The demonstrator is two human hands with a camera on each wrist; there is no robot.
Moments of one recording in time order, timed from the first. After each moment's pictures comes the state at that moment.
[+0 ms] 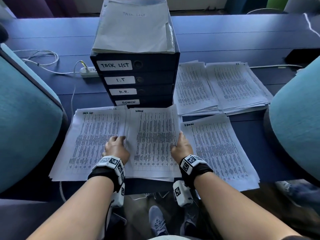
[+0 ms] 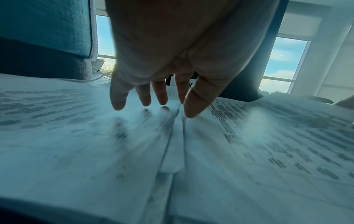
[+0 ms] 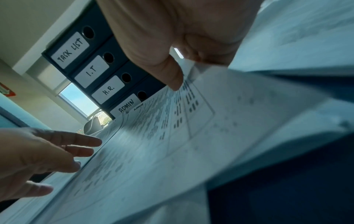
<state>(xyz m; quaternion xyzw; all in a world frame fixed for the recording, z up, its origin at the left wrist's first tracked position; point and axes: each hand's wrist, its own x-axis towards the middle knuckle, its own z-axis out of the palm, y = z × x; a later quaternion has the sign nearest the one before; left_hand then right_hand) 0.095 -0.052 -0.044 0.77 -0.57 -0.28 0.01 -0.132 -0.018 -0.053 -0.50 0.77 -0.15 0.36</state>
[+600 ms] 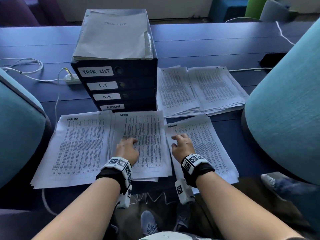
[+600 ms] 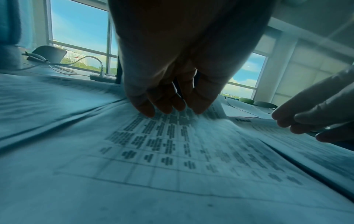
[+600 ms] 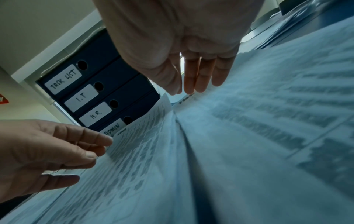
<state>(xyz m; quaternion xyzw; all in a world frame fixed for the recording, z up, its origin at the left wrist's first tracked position) 0.020 -0.037 -0.035 0.69 -0.65 -0.32 0.06 -0.190 -0.002 -0.043 -0.54 0.78 -0.16 0.28</state>
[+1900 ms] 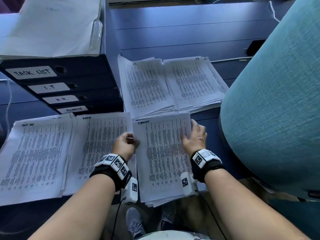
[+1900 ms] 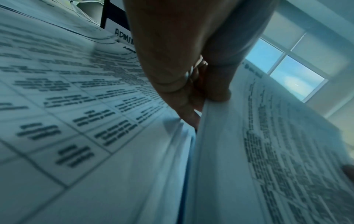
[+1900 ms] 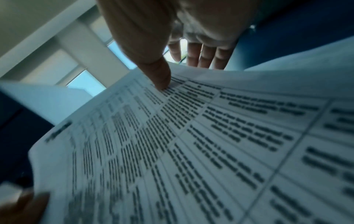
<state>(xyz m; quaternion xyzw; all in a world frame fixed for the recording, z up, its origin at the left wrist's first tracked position) -0.112 -0.060 -0.059 0.68 -0.42 -0.55 0.26 -0.354 -0.014 -0.051 -0.43 0.84 -0.22 0.26</state>
